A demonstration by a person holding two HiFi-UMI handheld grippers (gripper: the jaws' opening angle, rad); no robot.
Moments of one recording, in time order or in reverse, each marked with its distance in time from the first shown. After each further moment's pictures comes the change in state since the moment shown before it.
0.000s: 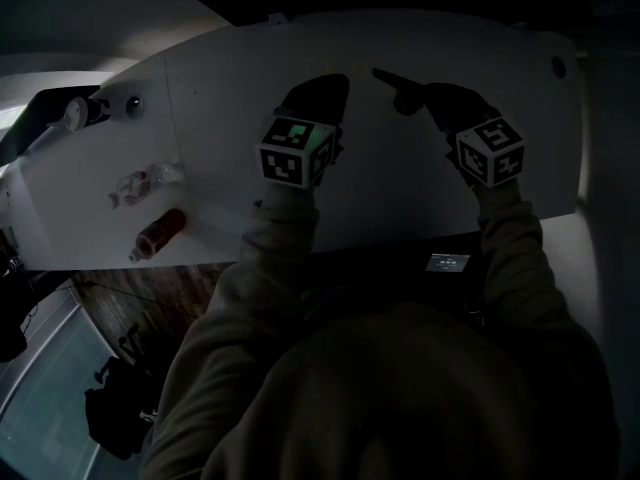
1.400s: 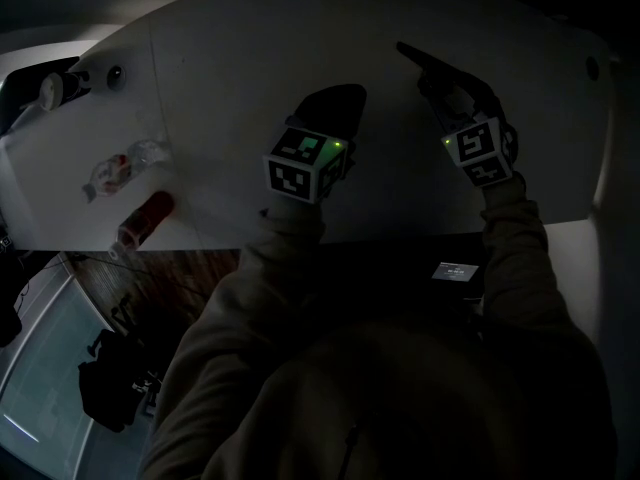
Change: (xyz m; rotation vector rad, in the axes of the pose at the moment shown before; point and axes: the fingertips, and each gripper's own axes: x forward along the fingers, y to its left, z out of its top) left arm 0.004 -0.003 -0.090 -0.118 0.078 -0.034; right arm 0.058 -0.007 -0.086 -0.442 0.262 -0.117
